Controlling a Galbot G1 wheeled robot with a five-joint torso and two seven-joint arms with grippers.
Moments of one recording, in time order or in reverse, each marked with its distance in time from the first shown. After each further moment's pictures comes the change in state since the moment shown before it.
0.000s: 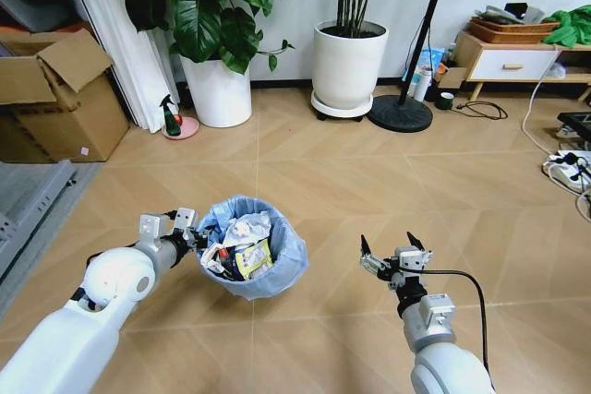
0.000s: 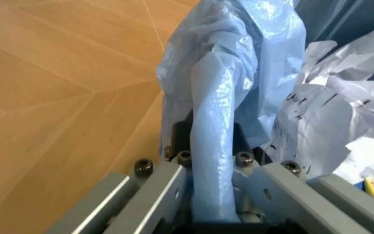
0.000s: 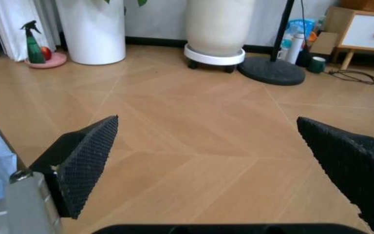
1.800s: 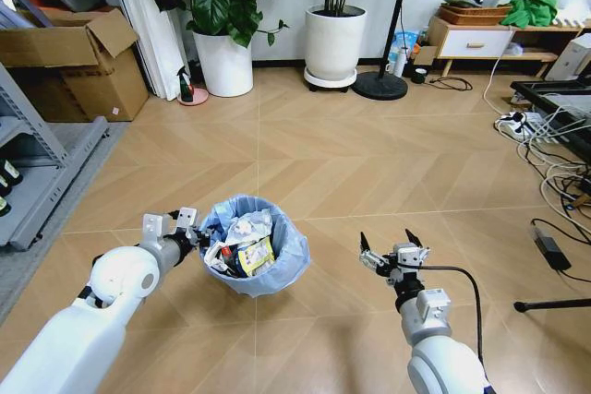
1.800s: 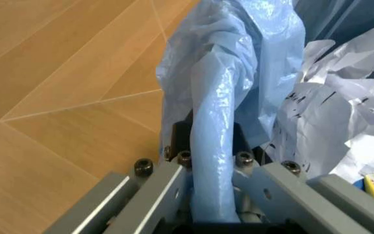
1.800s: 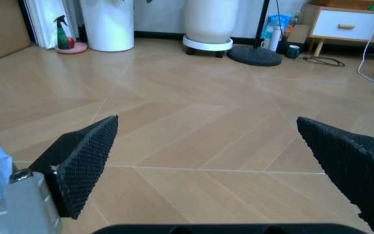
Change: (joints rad) left arm -0.003 -0.041 -0.006 0.030 0.000 0.000 -0.021; right arm 0.054 -0.004 0.000 -0.051 0.019 0.014 0.001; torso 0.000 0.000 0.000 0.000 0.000
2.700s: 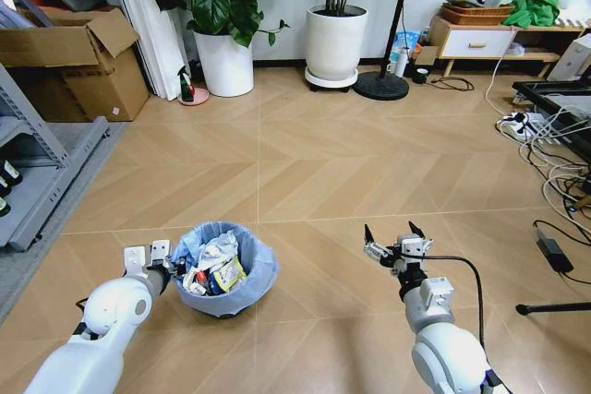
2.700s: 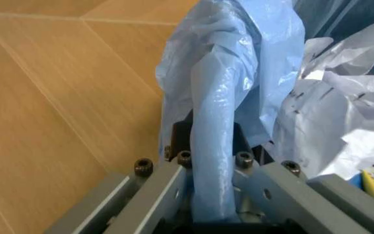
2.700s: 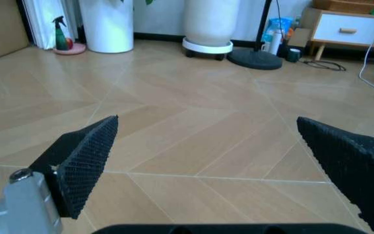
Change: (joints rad) left arm 0.126 -0.114 -0.113 0.109 0.000 0.000 -0.185; right arm 0.053 -0.051 0.005 -0.038 0.052 0.001 0.004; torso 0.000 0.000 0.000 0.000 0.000
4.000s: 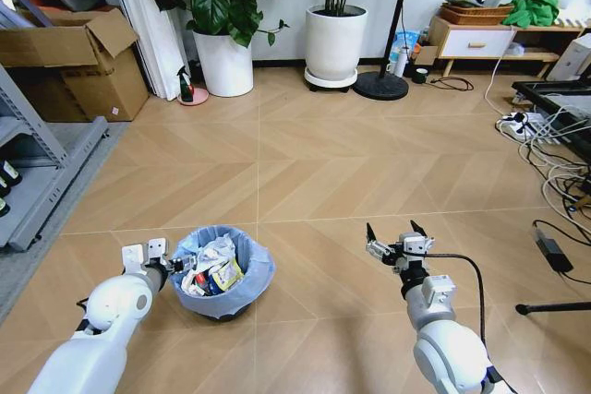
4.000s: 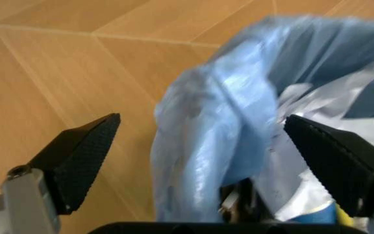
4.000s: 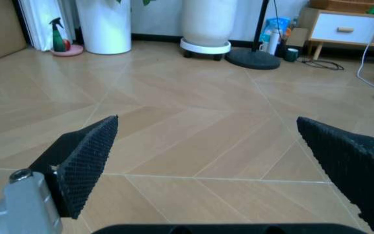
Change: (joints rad) left arm -0.011 -0.005 -0.027 -0.020 -0.009 -0.016 -0.008; right arm 0.007 -0.003 0.008 -0.008 0.014 0.006 0.001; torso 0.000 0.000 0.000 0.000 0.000
